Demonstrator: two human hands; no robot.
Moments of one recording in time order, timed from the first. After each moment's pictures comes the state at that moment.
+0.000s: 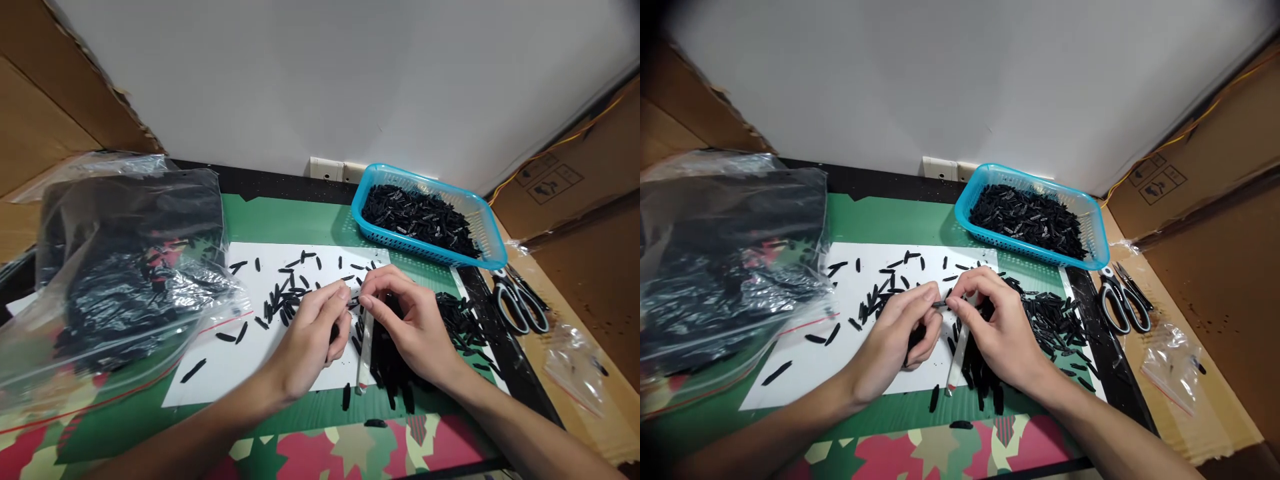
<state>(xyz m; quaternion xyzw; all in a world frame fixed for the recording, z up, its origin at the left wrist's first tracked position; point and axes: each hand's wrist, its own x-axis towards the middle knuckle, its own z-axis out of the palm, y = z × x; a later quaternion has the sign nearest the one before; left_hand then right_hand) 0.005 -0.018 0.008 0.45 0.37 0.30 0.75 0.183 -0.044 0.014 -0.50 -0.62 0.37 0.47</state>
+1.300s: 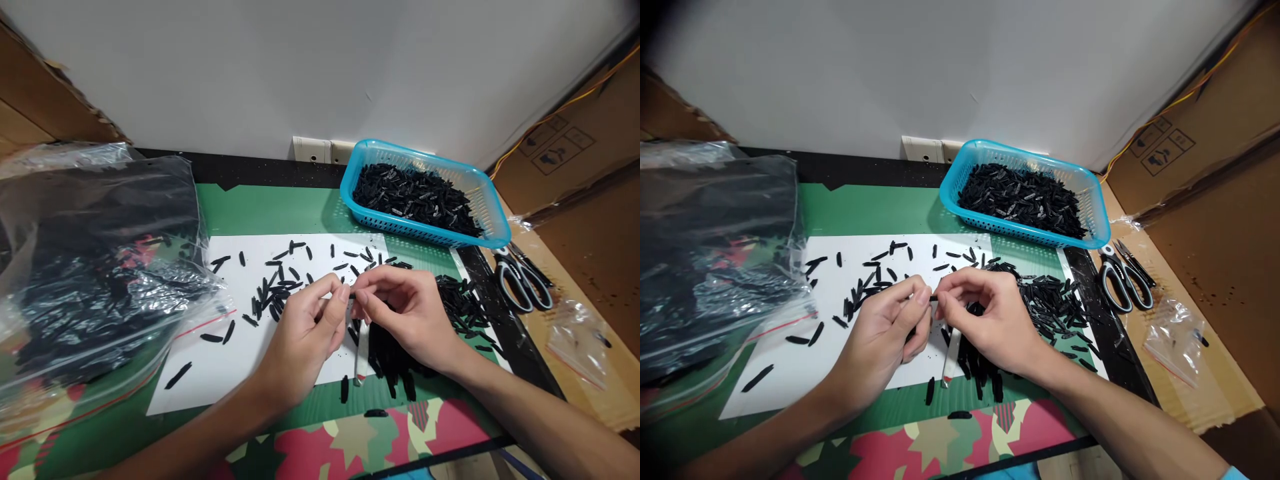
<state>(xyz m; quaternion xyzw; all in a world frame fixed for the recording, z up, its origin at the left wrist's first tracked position) 0.005 -0.023 0.001 0.55 0.39 0.31 0.67 0.182 -0.045 0.006 -0.44 -0.50 0.54 0.51</state>
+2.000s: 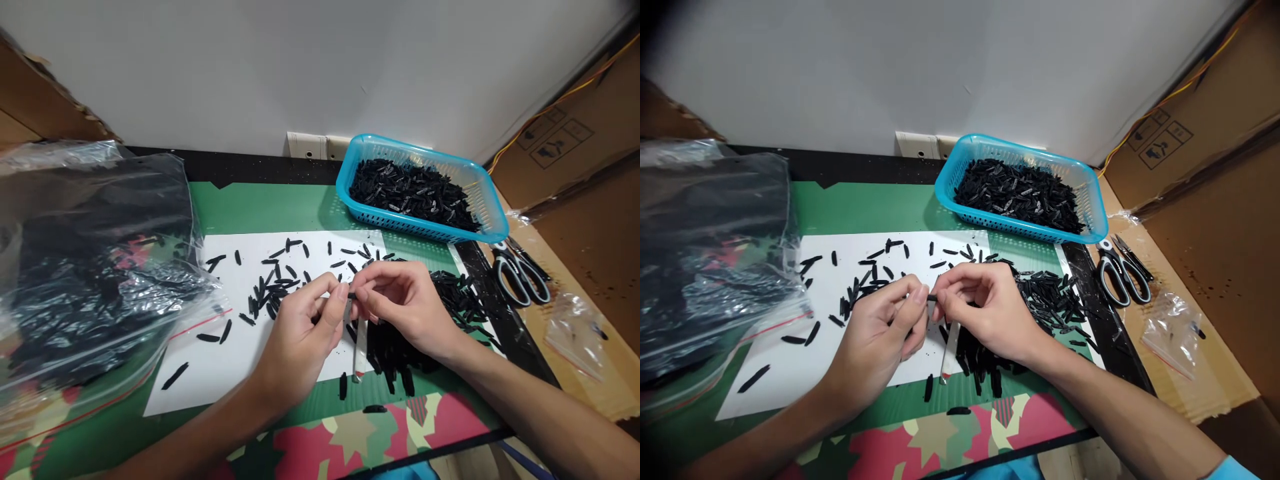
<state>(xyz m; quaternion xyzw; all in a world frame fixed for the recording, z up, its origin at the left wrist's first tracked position) 0.007 -0.024 0.004 0.55 0.39 0.33 0.66 0.186 -0.039 0.015 -0.40 -0.47 0.60 0.51</state>
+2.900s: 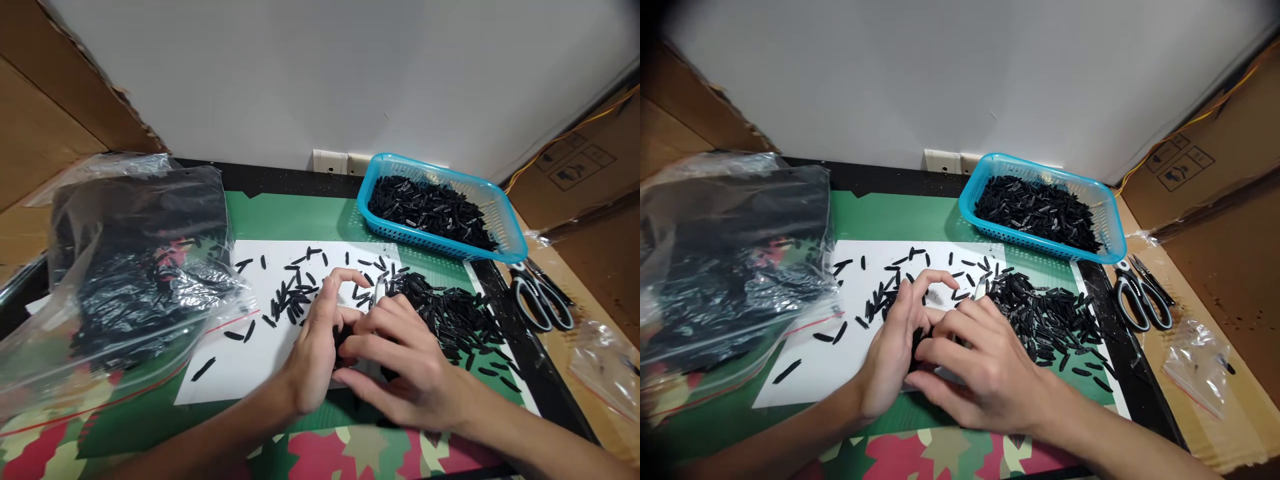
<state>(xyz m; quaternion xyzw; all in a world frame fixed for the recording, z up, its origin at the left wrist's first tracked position) 0.006 -0.032 0.007 0.43 0.37 0.31 0.76 0.168 -0.066 0.014 -0.37 -0.82 0.19 0.39</state>
